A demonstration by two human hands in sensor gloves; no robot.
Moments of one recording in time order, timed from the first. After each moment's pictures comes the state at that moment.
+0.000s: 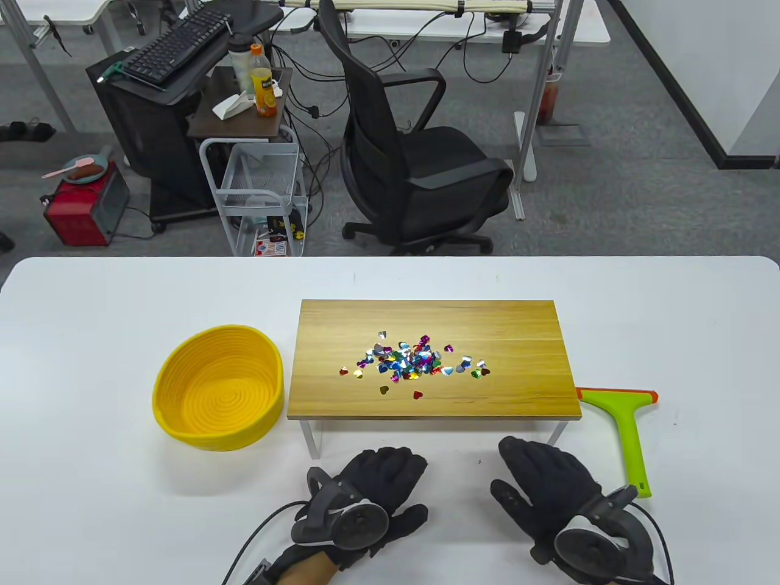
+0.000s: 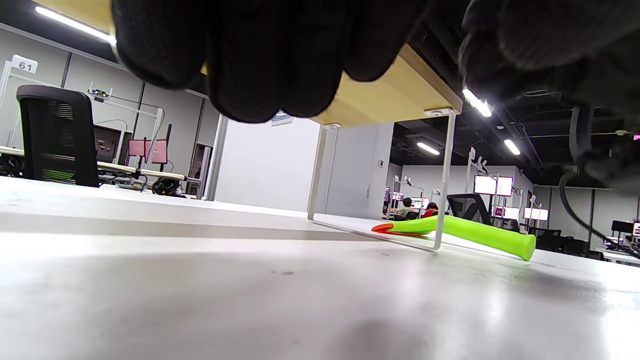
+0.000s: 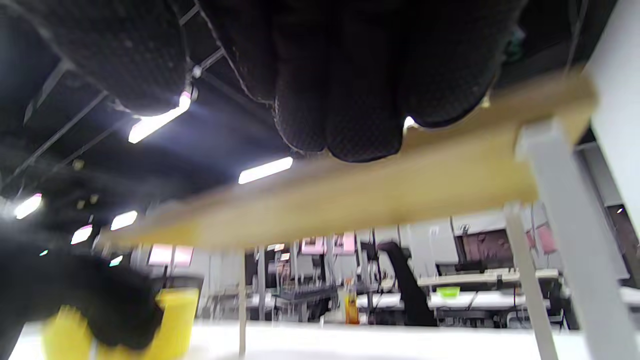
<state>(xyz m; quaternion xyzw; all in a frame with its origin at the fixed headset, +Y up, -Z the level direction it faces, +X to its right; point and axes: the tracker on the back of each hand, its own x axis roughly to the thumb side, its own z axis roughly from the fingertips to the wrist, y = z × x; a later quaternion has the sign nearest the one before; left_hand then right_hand) -0.084 -0.745 -0.251 0.13 -0.37 0.14 0.91 0.214 -0.658 -0.206 0.24 -0.30 0.91 0.18</state>
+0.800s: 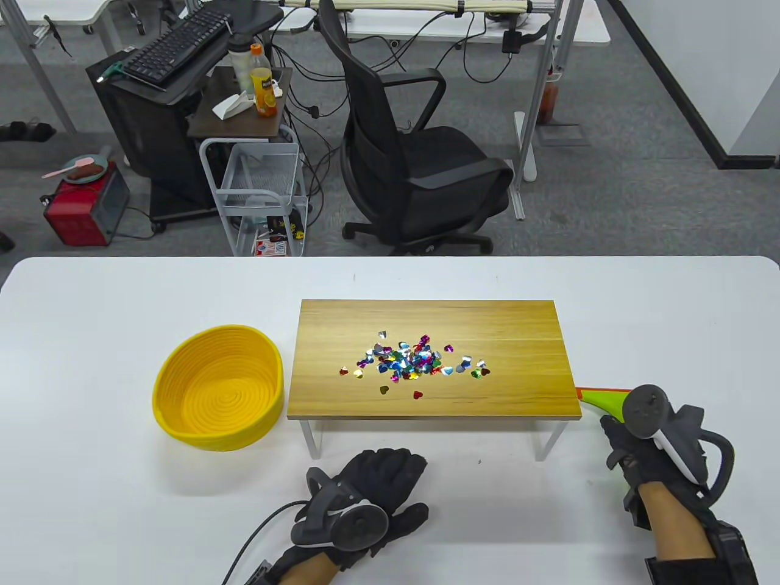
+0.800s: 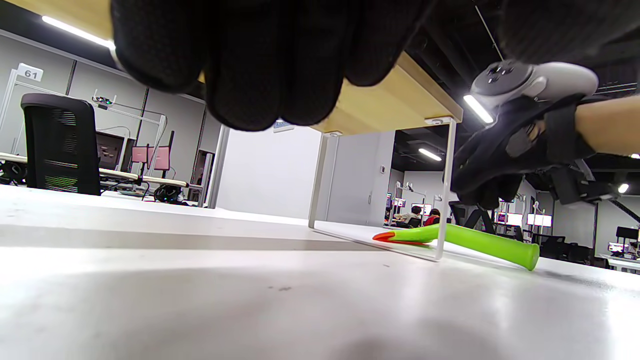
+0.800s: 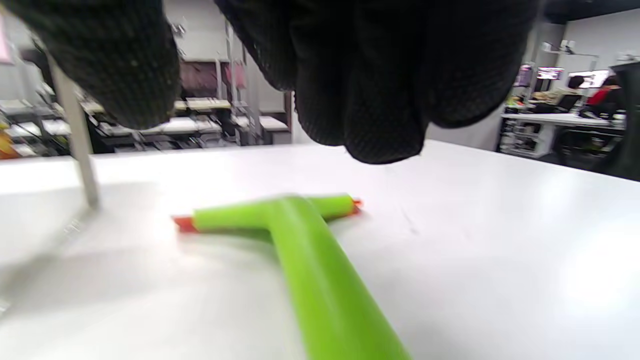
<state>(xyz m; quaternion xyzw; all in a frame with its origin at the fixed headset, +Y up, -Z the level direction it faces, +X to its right) -0.084 -0.745 -0.250 0.13 -0.37 0.14 0.91 0.336 -0.700 -0.319 -0.20 0.03 0.98 0.02</state>
